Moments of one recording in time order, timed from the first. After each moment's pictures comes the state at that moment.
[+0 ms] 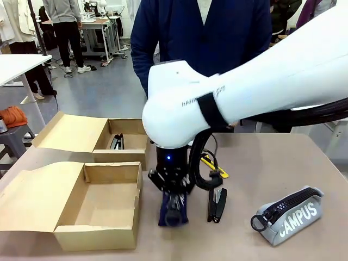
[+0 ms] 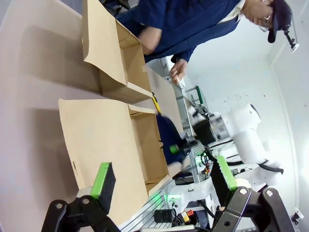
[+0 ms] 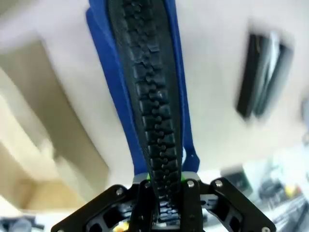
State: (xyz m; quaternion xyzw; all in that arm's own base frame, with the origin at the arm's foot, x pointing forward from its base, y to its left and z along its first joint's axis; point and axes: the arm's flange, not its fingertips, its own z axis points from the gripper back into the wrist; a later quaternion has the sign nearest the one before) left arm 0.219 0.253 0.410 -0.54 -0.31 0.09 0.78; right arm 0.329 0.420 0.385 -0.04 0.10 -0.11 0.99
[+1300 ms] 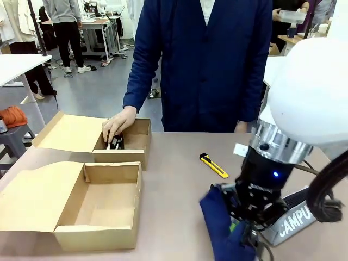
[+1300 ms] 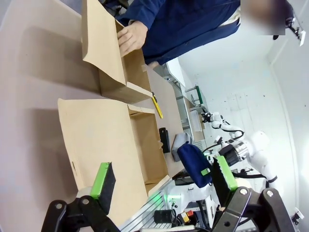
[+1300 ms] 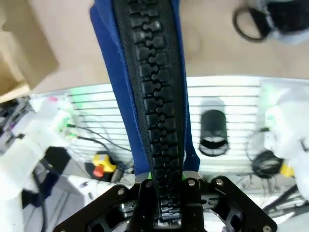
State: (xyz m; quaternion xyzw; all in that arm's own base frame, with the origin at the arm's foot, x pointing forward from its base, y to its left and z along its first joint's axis) left arm 0.219 0.253 0.410 -0.54 -0.31 0.09 0.78; right arm 0.221 0.255 0.449 0.13 0.14 -0.07 0.98
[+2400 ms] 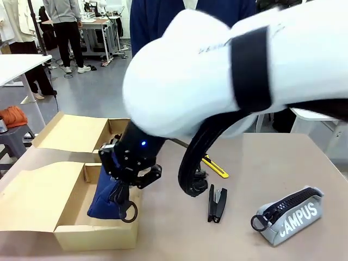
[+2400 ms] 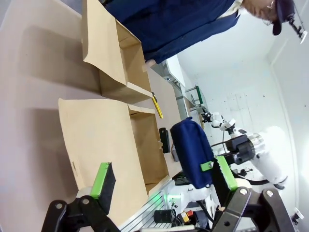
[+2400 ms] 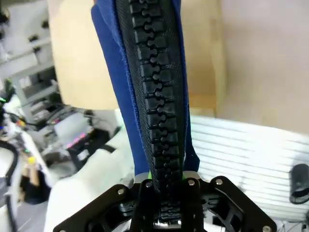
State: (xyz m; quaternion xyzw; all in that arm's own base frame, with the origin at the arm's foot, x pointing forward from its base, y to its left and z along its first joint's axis) left arm 0.220 0.253 0.410 -0.54 -0.31 0.09 0.78; right arm 0.259 0.465 0.477 0.23 0.05 -0.03 0.97
